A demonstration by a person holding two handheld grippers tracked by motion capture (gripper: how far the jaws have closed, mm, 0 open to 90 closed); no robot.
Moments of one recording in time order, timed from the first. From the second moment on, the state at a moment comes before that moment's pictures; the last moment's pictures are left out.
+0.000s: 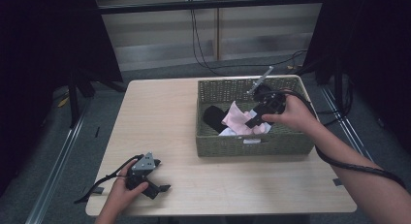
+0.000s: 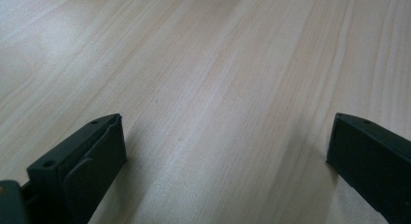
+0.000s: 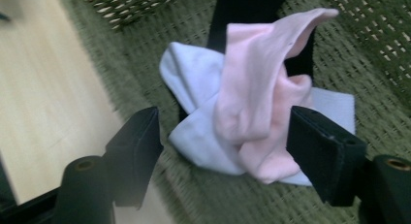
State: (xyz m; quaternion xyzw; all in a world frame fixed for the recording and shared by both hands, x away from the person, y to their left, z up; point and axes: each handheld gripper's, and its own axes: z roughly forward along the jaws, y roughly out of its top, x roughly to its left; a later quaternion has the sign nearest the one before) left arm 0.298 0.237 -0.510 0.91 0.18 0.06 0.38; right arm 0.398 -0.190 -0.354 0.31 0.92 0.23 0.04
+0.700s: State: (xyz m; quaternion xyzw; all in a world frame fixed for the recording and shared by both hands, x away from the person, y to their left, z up) left arm 0.298 0.237 -0.510 0.91 0.18 0.06 0.38; right arm 0.452 -0.169 -0.396 0.37 0.91 0.21 0.03
